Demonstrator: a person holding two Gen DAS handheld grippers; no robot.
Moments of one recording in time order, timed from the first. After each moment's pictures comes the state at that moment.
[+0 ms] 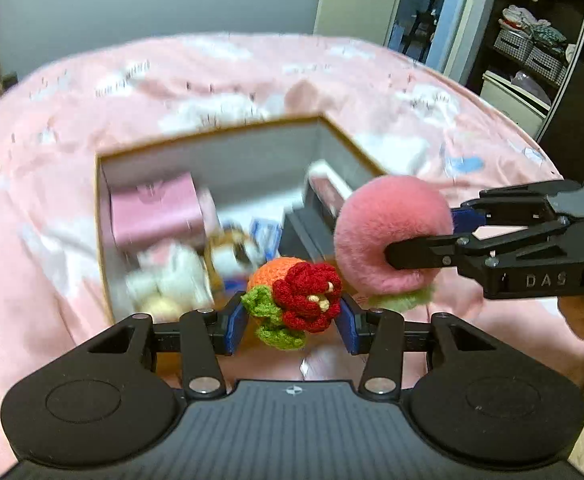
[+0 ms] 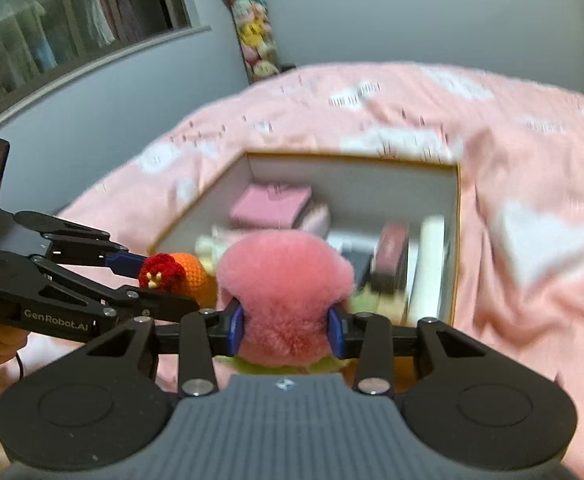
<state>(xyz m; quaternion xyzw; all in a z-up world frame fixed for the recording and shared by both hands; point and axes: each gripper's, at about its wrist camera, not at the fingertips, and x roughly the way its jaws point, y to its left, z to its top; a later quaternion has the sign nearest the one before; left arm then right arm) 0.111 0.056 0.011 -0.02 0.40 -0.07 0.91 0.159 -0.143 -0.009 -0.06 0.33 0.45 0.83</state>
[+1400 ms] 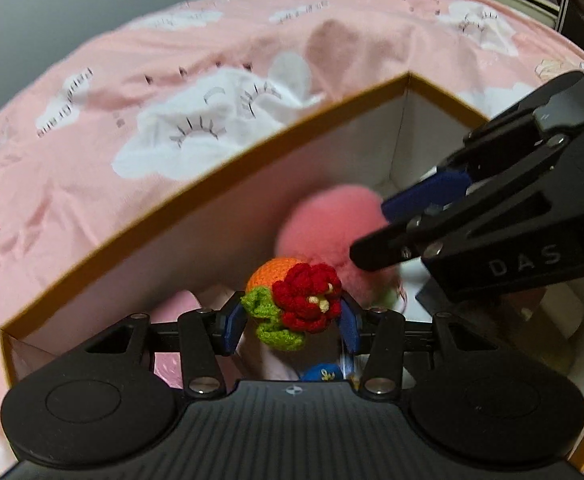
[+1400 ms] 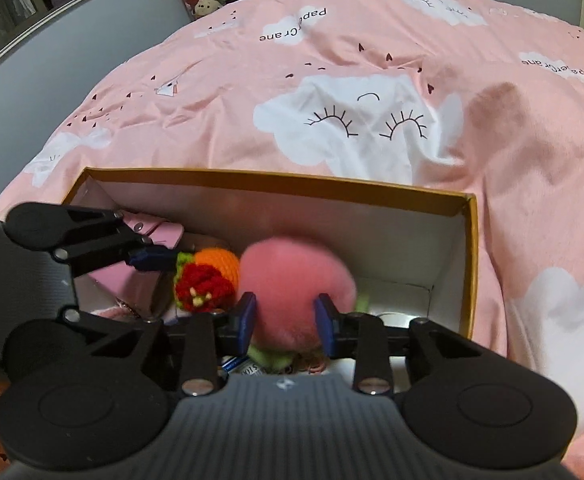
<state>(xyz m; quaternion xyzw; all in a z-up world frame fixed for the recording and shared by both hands) 0.299 0.065 -0.084 0.11 0.48 -0.10 0.86 0.347 -0.039 -0.076 -0.08 0.46 0.39 0.80</state>
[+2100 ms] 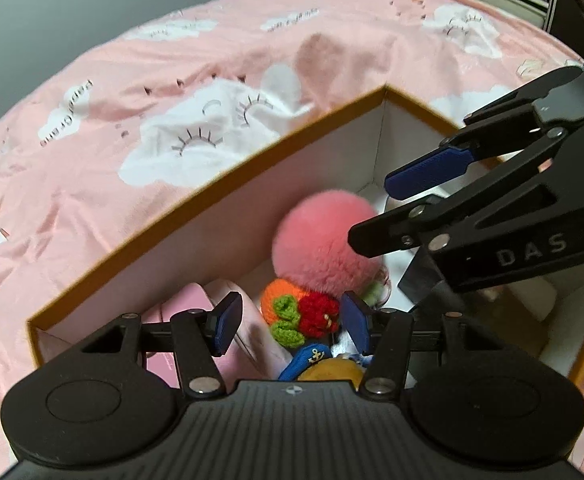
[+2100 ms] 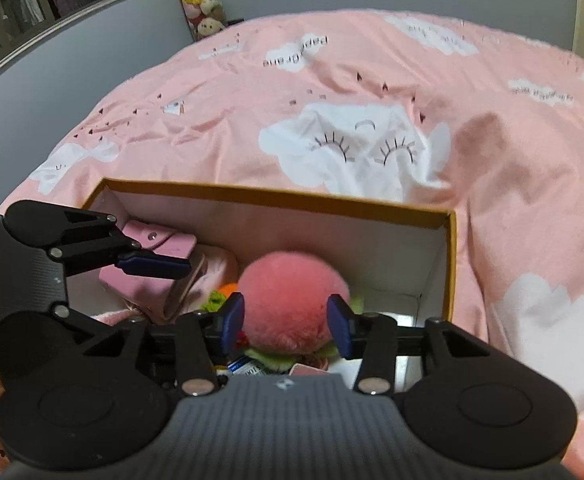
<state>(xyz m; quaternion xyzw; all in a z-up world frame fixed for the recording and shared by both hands) 0.268 0.067 -0.054 0.12 0.46 -0.10 0.87 0.325 -0.051 -0.054 -0.08 0.41 0.39 0.82</state>
